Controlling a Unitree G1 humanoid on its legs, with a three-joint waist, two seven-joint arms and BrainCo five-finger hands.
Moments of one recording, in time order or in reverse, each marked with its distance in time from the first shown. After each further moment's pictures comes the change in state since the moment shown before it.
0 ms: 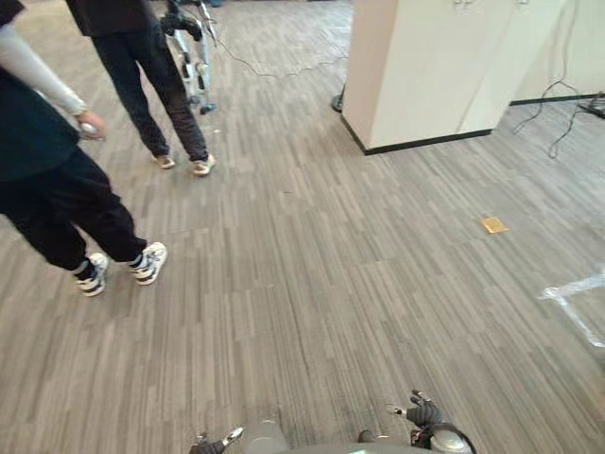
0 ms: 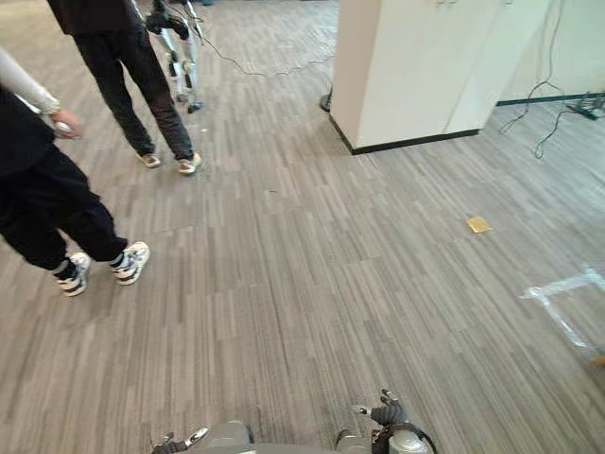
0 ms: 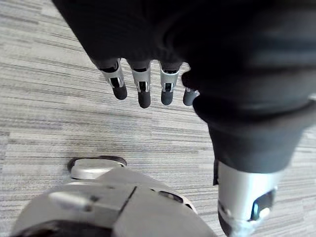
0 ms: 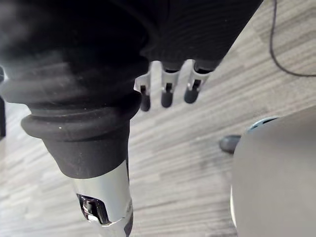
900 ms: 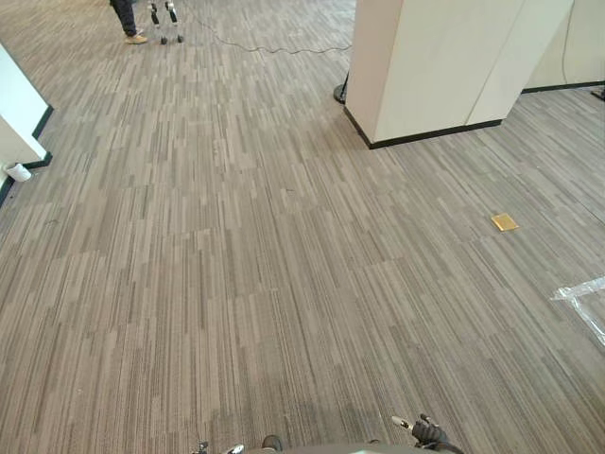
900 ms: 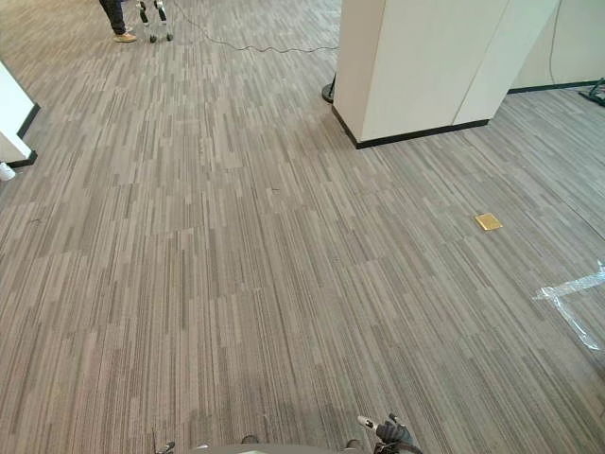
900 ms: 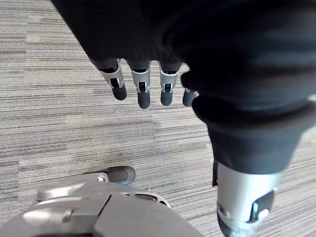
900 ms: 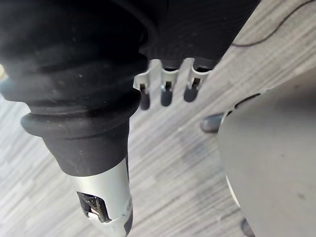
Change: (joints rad) left arm 0.006 0.027 -0.097 0.079 -0.029 -0.043 -0.002; right arm 0.011 -0.002 -0.090 0.098 0.276 -0.011 -0.025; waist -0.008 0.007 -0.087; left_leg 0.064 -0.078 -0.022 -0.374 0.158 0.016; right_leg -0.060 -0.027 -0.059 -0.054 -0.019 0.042
